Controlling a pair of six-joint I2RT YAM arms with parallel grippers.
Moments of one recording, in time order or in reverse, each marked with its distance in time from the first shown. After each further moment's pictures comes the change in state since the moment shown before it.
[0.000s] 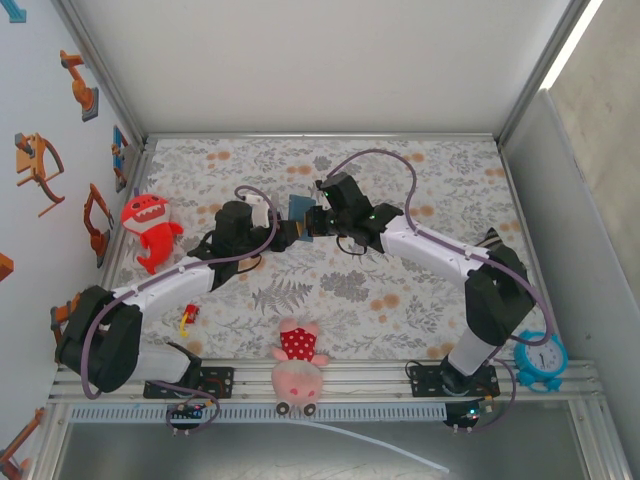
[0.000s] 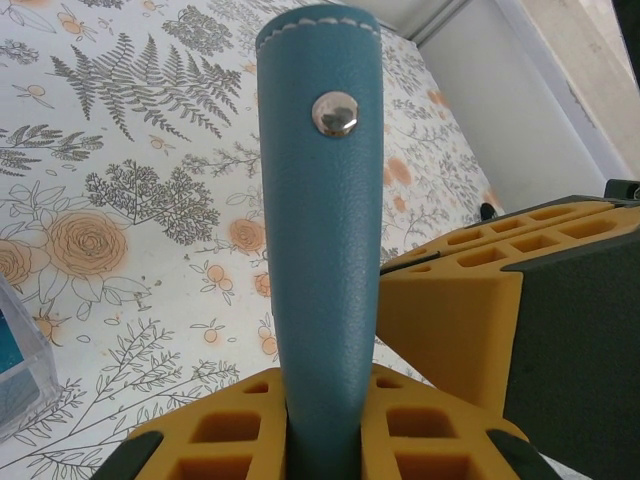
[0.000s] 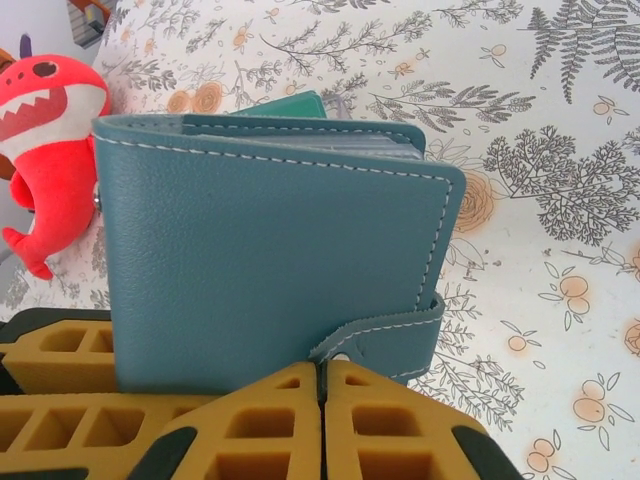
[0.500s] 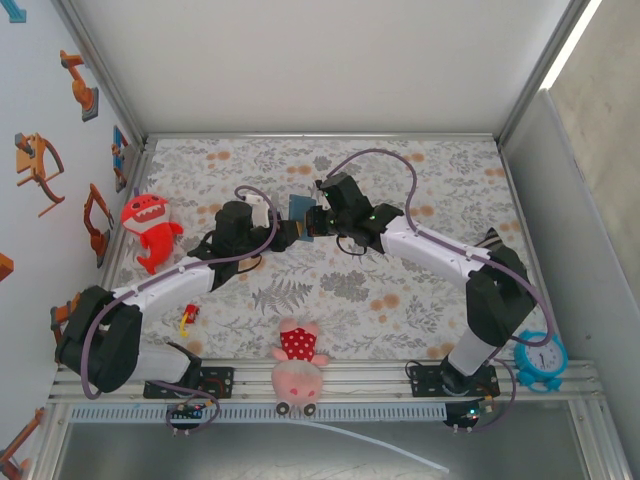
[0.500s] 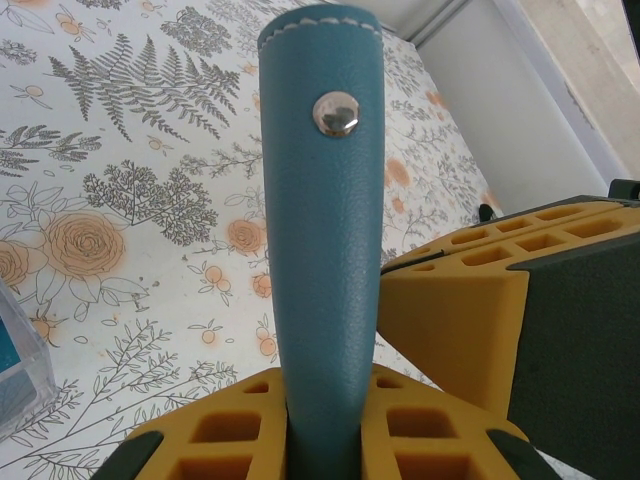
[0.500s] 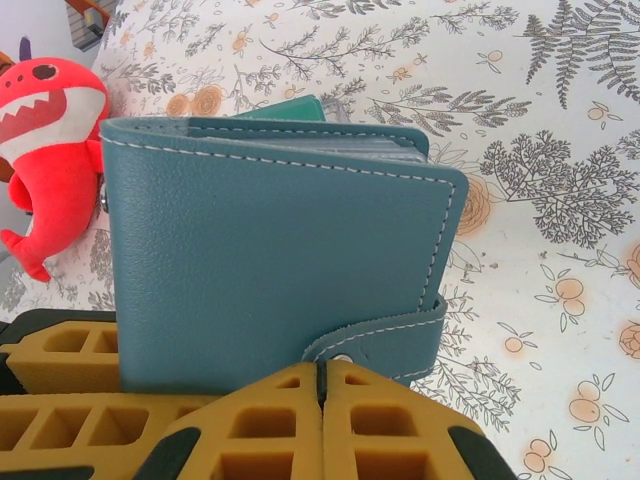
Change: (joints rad) left arm -0.001 0.000 0.000 0.001 -0.001 -0.003; right arm 0.004 -0.005 0.000 -0.003 0.015 -0.002
